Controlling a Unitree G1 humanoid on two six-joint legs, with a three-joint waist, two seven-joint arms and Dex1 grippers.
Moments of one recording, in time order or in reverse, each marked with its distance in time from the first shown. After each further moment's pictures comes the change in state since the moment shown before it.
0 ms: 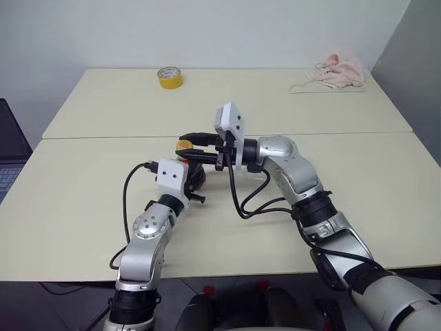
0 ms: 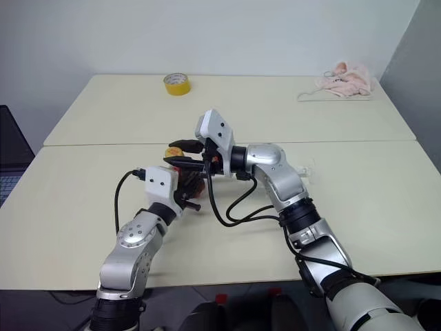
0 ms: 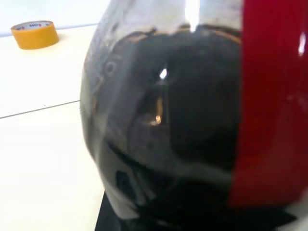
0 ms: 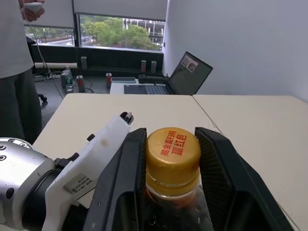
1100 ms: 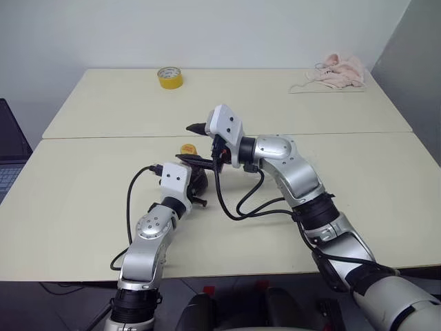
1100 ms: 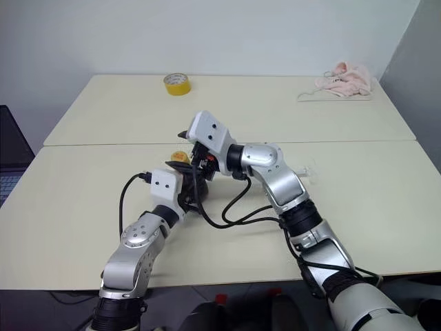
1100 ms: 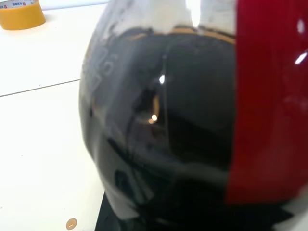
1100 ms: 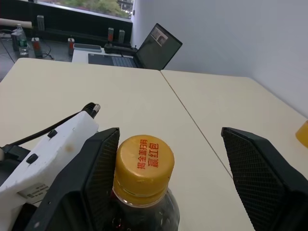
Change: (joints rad) left arm 0.000 0.000 -0.011 0.032 0.003 0.023 -0.010; right arm 0.004 -0.020 0.035 -0.081 -0.151 0.055 -0.148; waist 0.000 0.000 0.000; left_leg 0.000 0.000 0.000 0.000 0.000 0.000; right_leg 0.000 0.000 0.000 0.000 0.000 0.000
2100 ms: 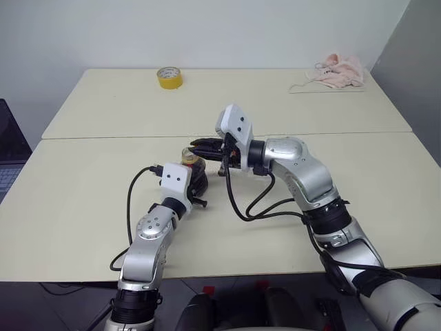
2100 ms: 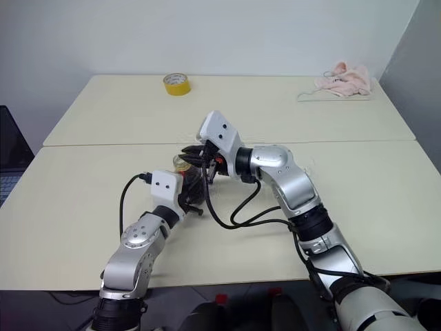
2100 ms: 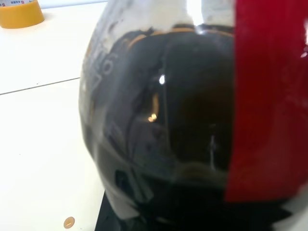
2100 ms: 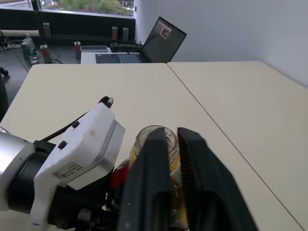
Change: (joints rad) left arm 0.004 -0.001 -0.001 0.000 0.001 0.000 -0.001; right arm 0.055 -0.059 -0.008 -0.164 0.097 0.194 0.012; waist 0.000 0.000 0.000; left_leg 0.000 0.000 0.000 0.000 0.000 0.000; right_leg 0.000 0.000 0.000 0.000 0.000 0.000
